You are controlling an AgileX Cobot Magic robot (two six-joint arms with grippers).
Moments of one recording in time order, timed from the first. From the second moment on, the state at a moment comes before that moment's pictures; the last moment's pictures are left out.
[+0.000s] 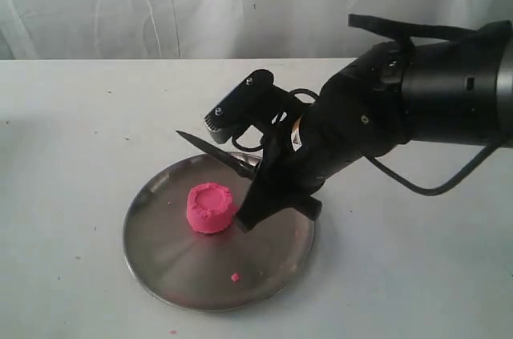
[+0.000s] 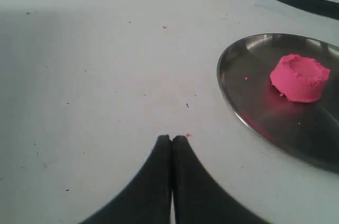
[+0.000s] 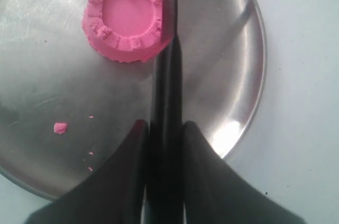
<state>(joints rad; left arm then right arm) -0.03 0.01 0.02 -0.26 0.40 0.15 0.73 1.64 -1.06 -0.09 0.52 -0.12</state>
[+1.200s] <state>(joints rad) -0.03 0.01 0.02 -0.22 0.35 0.24 0.80 1.74 -1.06 -0.25 0.51 0.05</state>
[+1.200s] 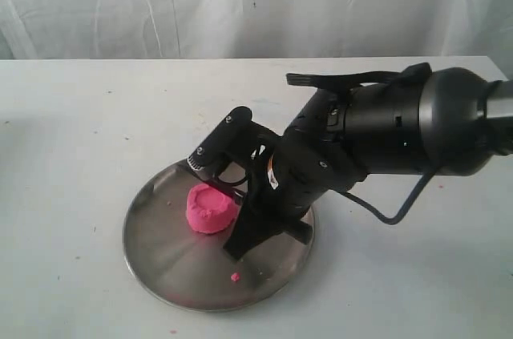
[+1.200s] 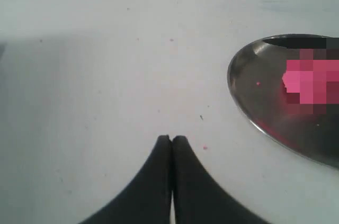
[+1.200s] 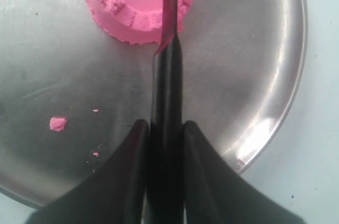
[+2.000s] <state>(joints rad) -0.03 0.01 0.02 -0.25 0.17 -0.42 0.80 1.77 -1.06 -0.24 0.51 0.05</state>
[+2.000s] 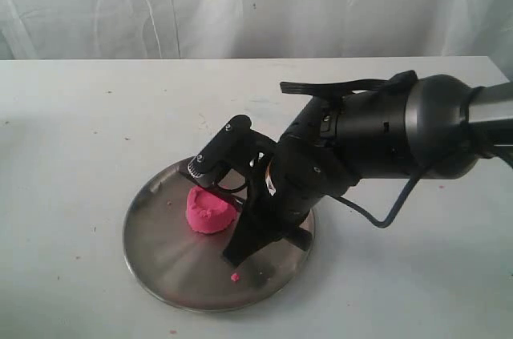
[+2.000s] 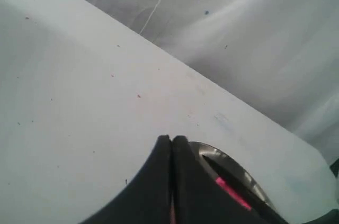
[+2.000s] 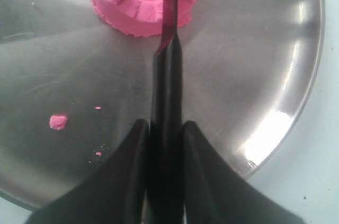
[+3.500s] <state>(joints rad) -0.14 0.94 -0.71 -0.50 0.99 0.59 0.80 1.77 -1.06 -0.22 0.51 0.03</state>
